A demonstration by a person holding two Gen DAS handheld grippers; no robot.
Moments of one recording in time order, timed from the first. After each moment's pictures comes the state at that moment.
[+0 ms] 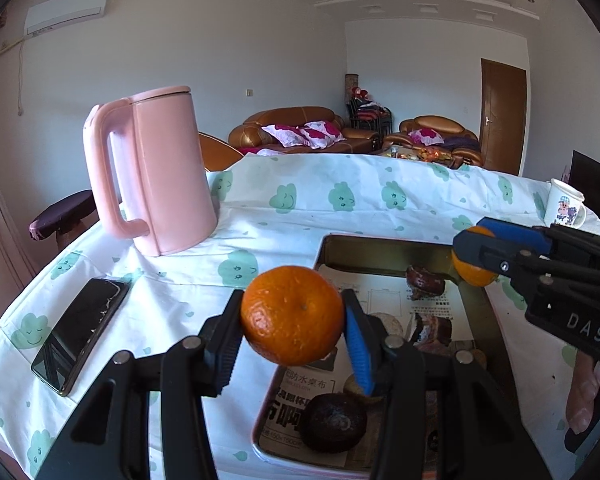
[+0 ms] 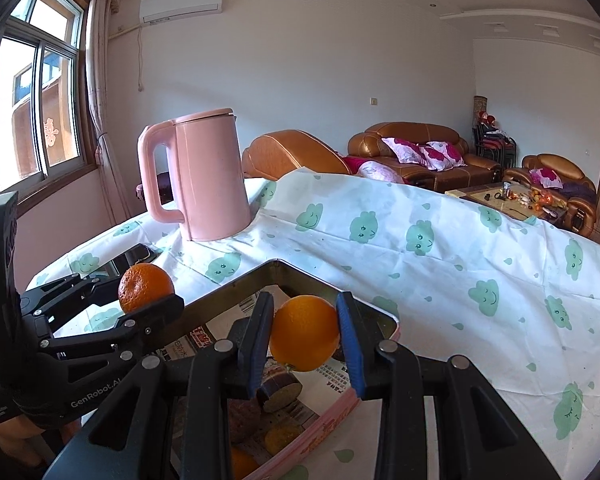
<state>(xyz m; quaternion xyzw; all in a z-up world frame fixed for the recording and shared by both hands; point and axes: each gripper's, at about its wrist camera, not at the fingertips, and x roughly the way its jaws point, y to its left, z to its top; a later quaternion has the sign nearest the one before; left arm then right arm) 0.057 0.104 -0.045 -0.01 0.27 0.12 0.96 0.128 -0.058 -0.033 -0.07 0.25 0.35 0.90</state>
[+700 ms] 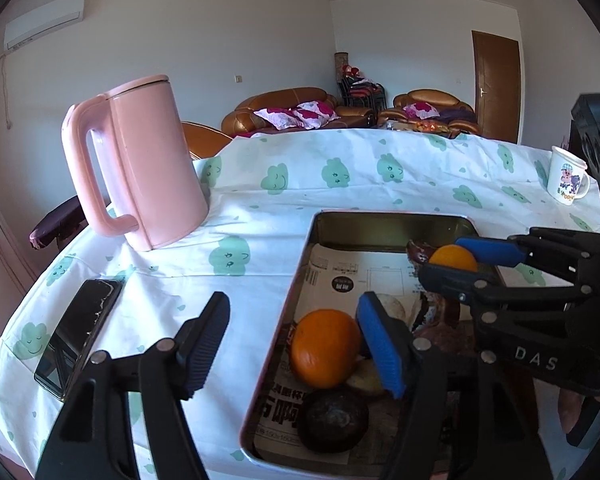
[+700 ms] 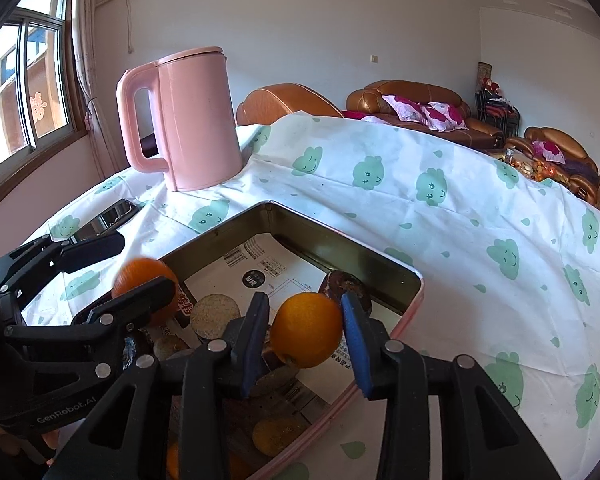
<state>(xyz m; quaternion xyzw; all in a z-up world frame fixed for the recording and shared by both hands) 0.069 0.093 -0.053 0.02 0.30 0.11 0.95 0.147 -0.042 -0.066 -0.09 0.33 0.34 0.88</state>
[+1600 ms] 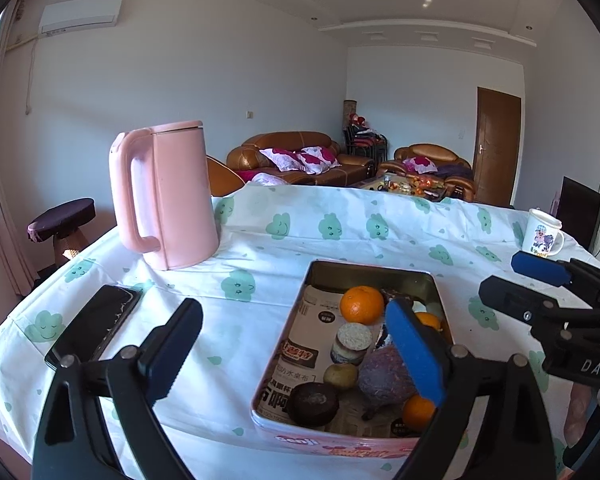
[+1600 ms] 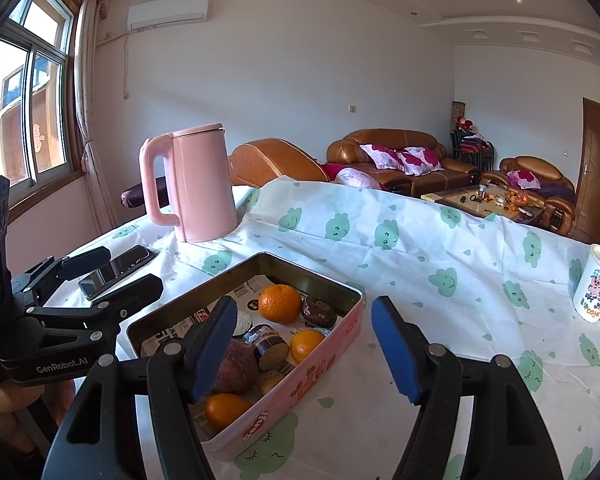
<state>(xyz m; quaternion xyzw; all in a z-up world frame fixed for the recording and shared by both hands) 0.016 0.095 -0.016 -0.03 0.22 0.11 0.97 0.081 -0.102 -0.010 -0.06 0.23 0.31 0.92</state>
